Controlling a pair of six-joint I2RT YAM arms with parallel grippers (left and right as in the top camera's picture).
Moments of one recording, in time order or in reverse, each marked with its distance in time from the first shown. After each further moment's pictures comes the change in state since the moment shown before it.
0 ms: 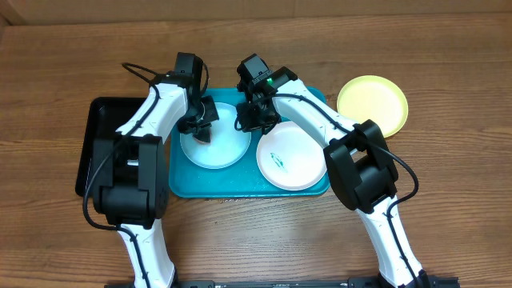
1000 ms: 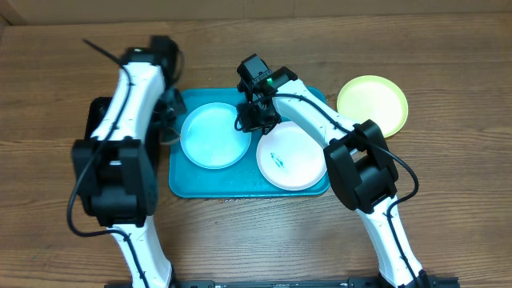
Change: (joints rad) left arm 0.137 -0.005 0.265 -0.455 -0.291 -0.013; right arm 0.000 0.000 0.000 -0.009 0.000 0.000
